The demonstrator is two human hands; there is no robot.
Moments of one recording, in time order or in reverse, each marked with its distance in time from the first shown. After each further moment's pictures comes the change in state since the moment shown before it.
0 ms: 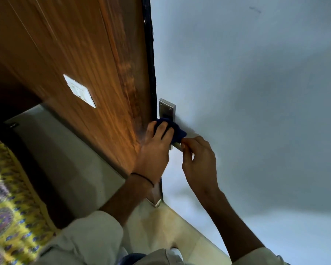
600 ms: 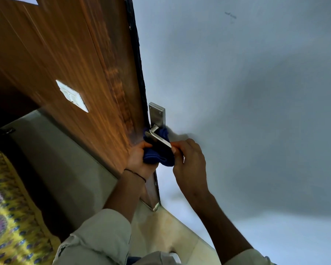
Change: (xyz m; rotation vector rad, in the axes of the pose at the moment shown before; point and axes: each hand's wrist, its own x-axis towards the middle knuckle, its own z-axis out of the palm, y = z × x) left_hand 0.011 0.001 0.009 -1.841 -0.003 -1.313; right_hand 0.000 0.005 -0.002 0.115 -0.030 0.029
